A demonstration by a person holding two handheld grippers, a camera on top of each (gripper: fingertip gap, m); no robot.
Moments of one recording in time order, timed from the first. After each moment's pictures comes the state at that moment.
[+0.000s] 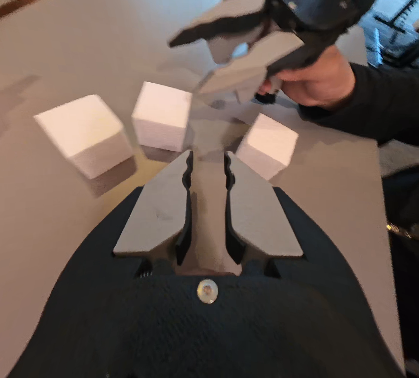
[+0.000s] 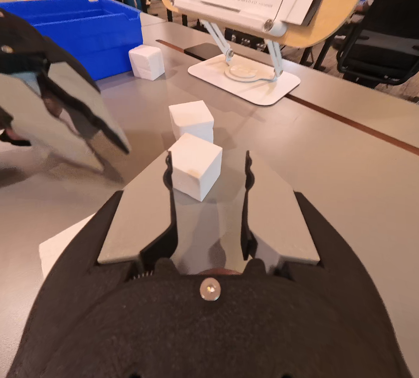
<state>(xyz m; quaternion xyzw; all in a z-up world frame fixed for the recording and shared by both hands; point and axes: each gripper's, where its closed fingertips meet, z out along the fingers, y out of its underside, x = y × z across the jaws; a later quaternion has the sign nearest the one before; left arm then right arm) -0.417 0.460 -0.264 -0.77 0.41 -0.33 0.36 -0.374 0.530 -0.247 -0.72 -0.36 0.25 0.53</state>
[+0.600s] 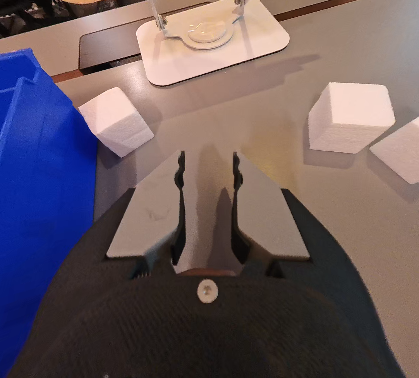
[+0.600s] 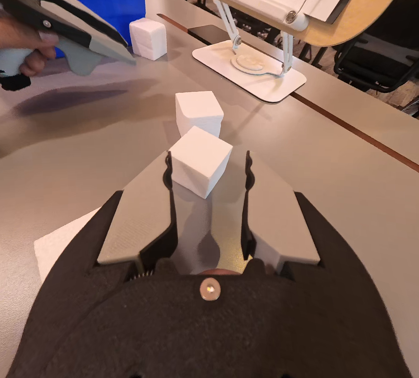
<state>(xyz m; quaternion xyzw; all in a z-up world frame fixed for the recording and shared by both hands) -0.597 0.547 -0.272 -0.88 0.09 0.01 0.47 -0.384 0.524 -0.255 -0.72 -0.40 0.20 0.53</state>
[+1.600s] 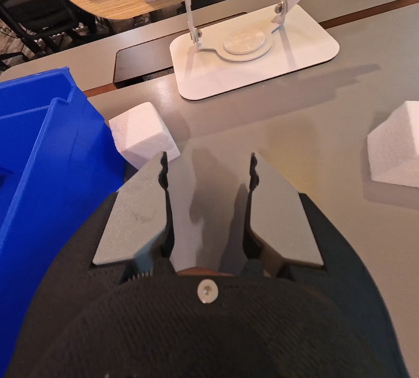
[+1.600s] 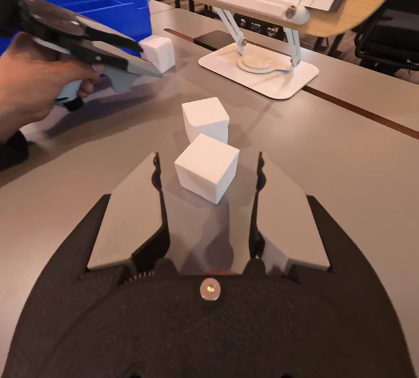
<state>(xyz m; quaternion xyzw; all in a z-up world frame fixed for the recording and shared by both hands) -0.628 0.582 -0.277 -0.86 0.06 0.06 0.49 -0.390 0.522 -0.250 -0.74 -0.37 0.26 0.51</state>
